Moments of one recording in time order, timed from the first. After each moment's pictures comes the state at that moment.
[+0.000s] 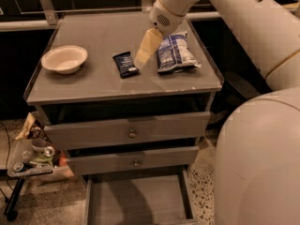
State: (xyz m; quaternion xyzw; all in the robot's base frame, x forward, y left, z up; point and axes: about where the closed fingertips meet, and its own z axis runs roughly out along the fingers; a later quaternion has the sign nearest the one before) arm 0.675 -0.018 0.917 -0.56 0.79 0.13 0.21
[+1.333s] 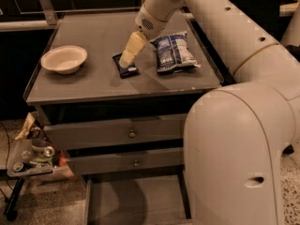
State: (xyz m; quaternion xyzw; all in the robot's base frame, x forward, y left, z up) arm 0.706 0.021 0.891 -0.54 0.80 0.17 0.20
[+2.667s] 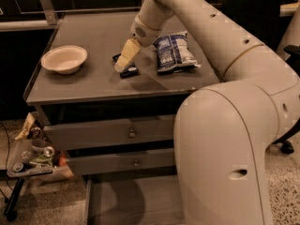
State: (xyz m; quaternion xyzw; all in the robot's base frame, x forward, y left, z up) arm 0.727 0.032 0.857 -0.49 0.84 0.16 0.18
